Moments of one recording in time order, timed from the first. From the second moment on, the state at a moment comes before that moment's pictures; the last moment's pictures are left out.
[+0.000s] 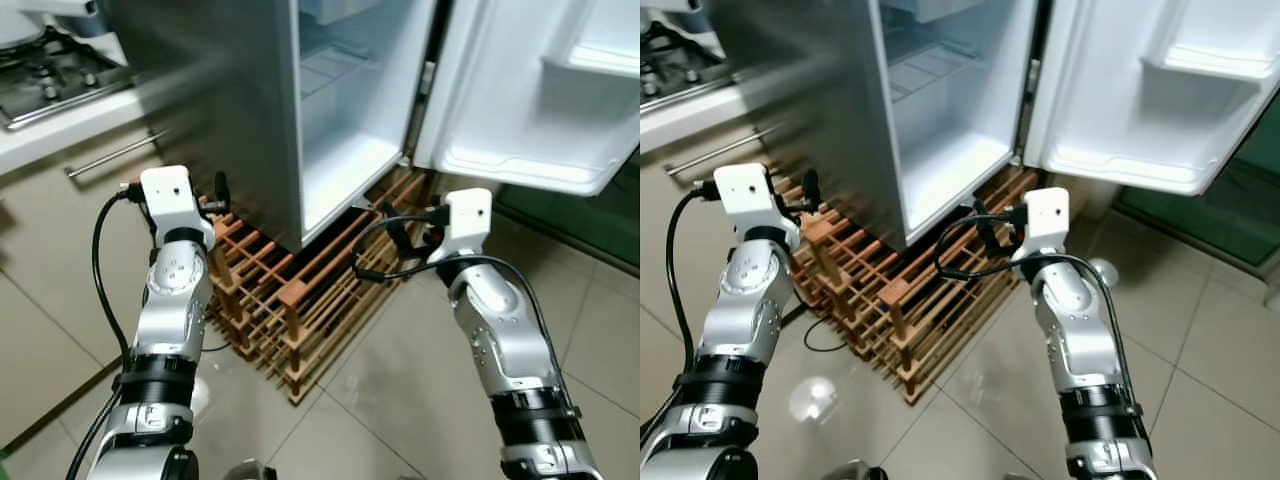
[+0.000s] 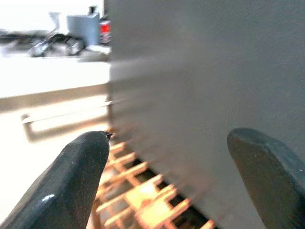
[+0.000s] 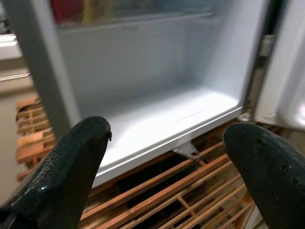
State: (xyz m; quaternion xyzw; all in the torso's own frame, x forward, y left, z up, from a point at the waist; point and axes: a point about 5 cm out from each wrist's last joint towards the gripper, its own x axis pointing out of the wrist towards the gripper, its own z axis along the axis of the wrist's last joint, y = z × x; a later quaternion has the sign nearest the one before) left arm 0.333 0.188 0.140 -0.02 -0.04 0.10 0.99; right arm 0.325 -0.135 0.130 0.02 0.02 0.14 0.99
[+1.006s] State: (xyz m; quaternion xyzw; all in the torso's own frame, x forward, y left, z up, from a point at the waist) left arm 0.317 0.182 0.141 -0.03 -0.04 0.13 0.99; right arm 0.337 -0.144 0.130 0.05 -0.02 0.10 0.99
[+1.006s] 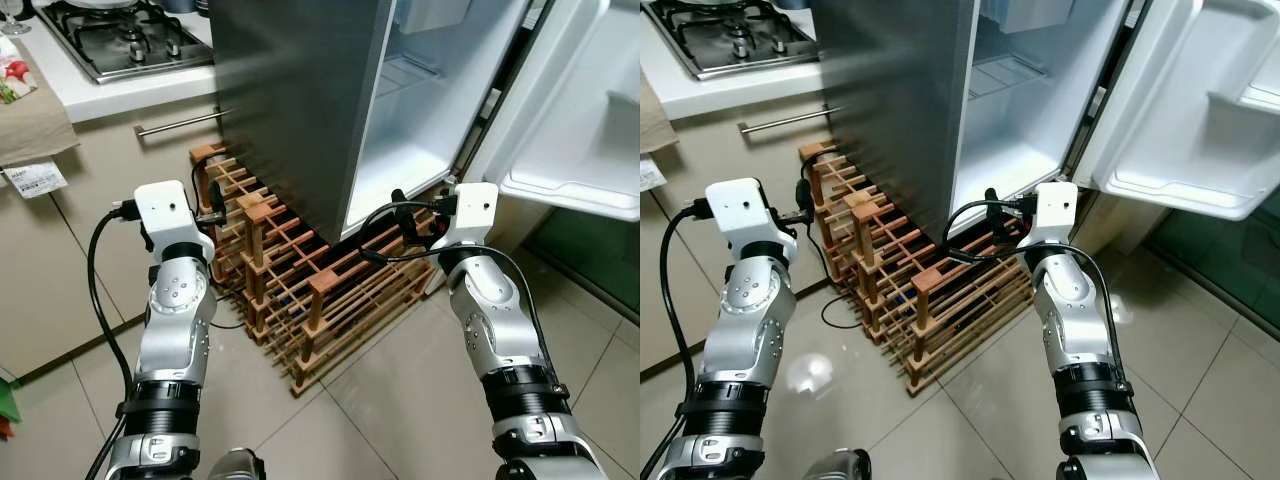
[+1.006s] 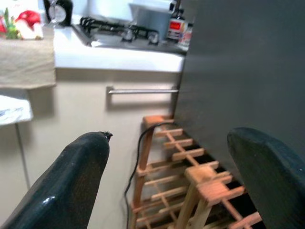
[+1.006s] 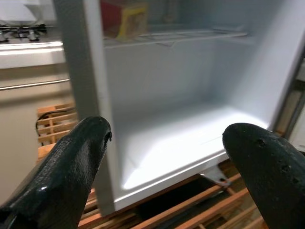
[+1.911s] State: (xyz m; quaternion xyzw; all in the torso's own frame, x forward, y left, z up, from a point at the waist) left arm 0.322 0.199 0.147 0.14 -0.03 0.08 0.99; right arm 0.339 -0.143 0.123 0.09 -0.02 0.10 0.99
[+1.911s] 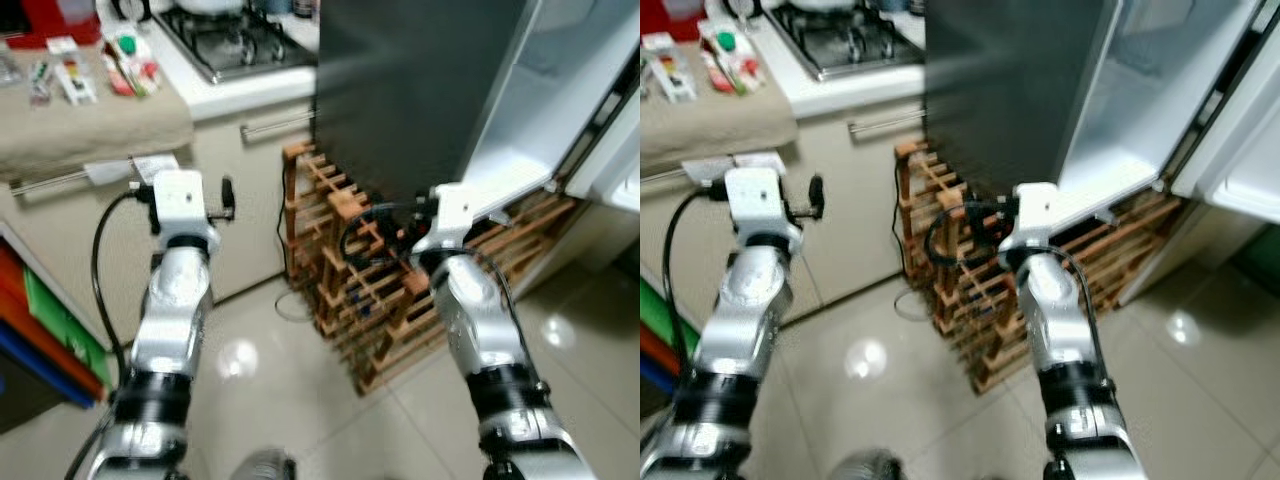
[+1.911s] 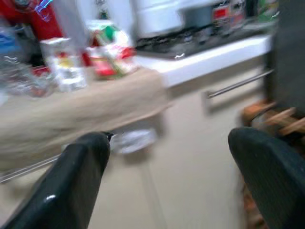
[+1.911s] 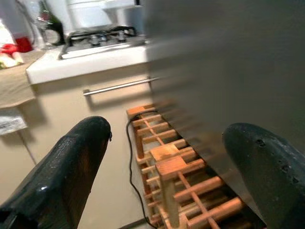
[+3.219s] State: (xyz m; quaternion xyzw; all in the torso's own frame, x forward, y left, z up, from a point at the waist) left arm 0.337 0.152 0.149 0.02 -0.03 0.06 1.00; right arm 0.340 -0.141 0.136 0.01 -0.05 0.12 0.99
